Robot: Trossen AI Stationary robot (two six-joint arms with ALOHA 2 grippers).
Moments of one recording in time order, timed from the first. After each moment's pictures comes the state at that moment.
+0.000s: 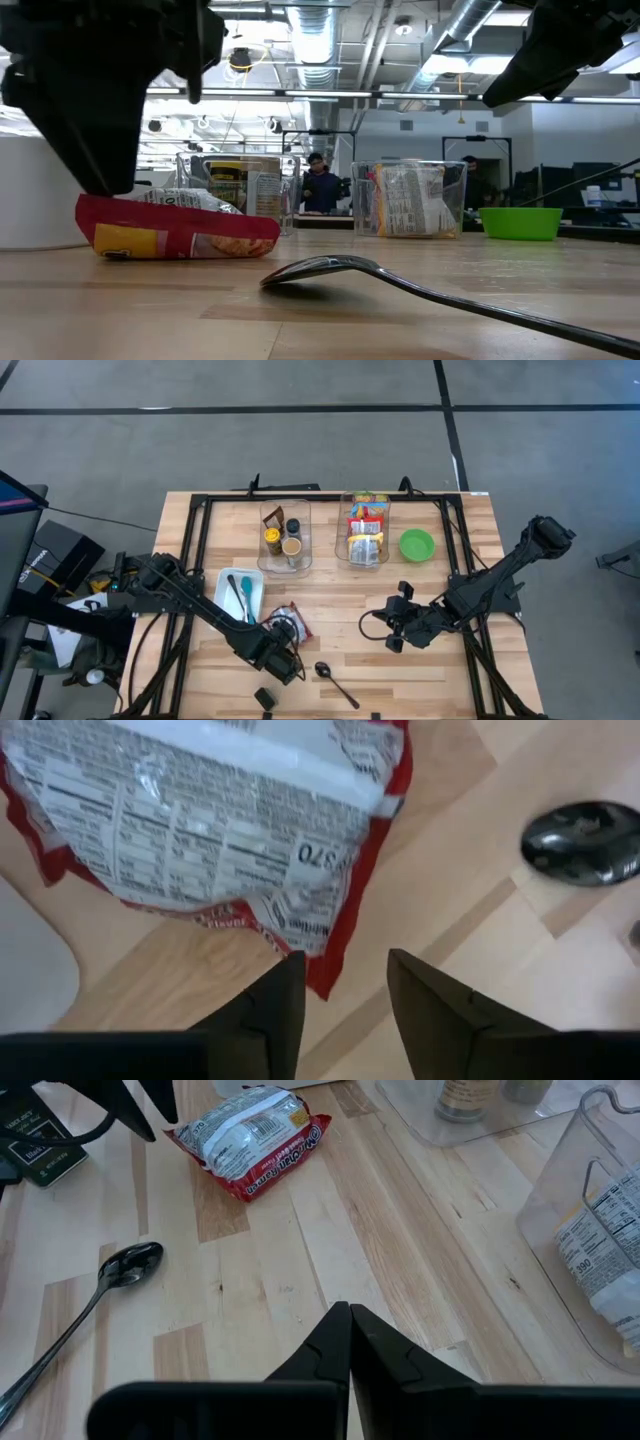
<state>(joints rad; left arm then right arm) -0.59 1.88 1.30 -0.80 -0.21 -1.43 0.61 1.30 0.75 -0.34 0.63 0.70</state>
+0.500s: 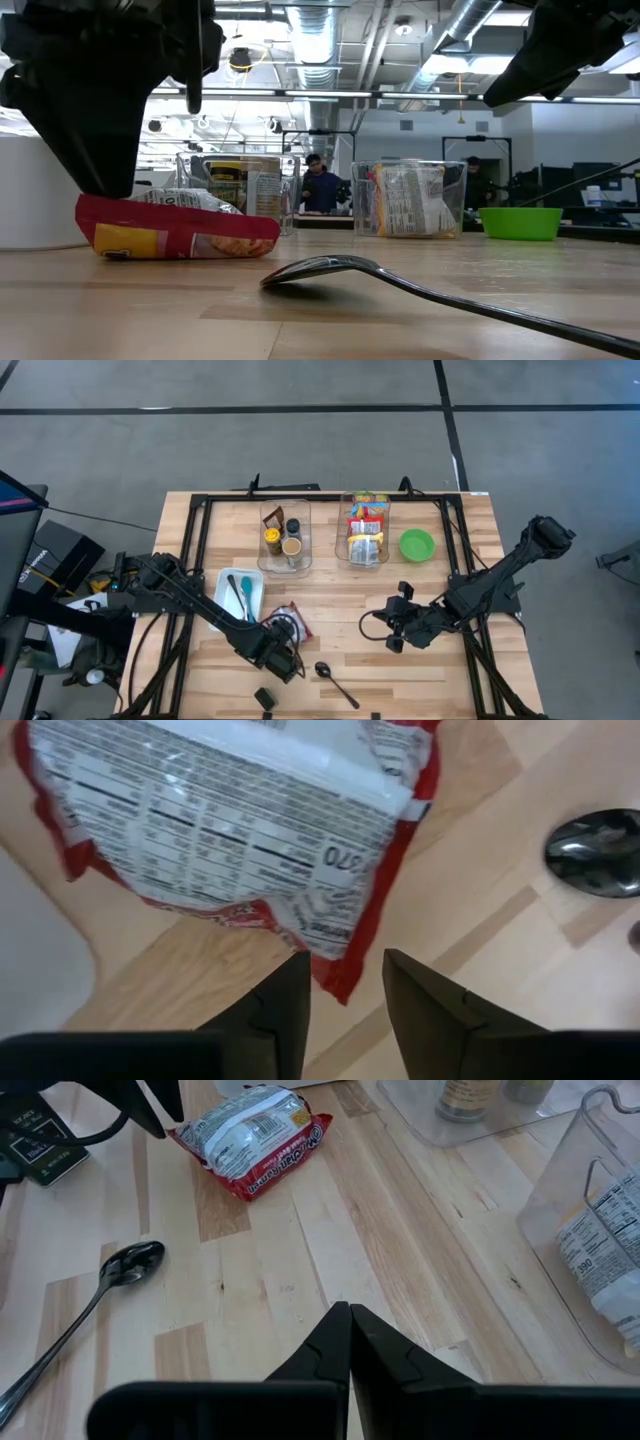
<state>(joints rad) -0.59 1.88 1.29 -0.82 -0.21 -1.45 0.62 1.30 0.75 -0.34 0.63 0.70</state>
